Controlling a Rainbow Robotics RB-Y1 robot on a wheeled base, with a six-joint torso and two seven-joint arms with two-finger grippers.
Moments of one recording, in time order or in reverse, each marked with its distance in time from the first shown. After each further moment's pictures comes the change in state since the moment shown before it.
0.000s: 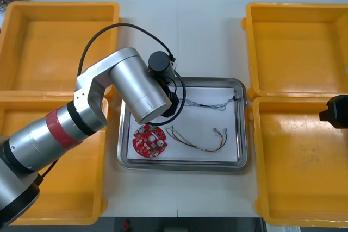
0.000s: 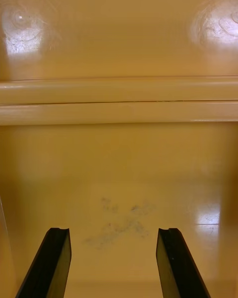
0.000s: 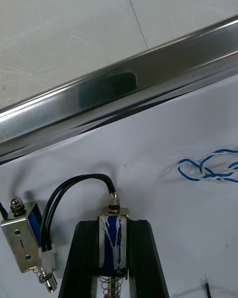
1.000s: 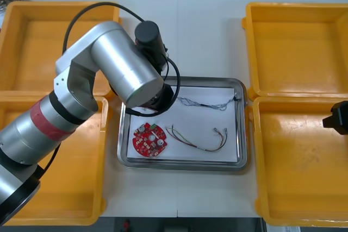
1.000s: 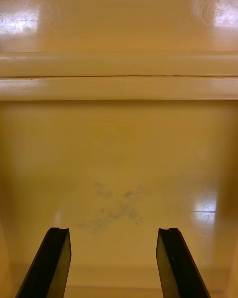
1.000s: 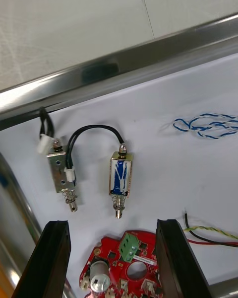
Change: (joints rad) right arm 0.030 -0.053 0.000 0.019 -0.070 0.000 0.000; left arm -0.003 0.002 0.155 -0.150 0.102 0.252 0.000
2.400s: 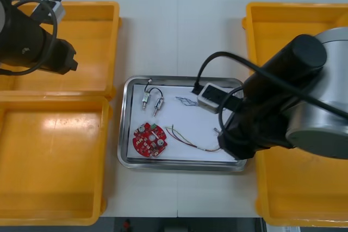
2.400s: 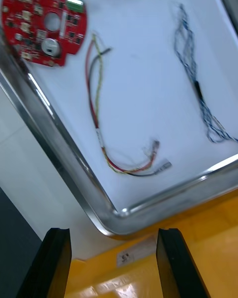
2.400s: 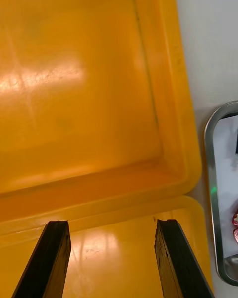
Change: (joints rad) right arm -0.474 -0.044 0.913 -0.223 -0.104 0.000 -0.057; left arm 0.168 0.213 0.670 -0.189 0.182 0.209 -0.396
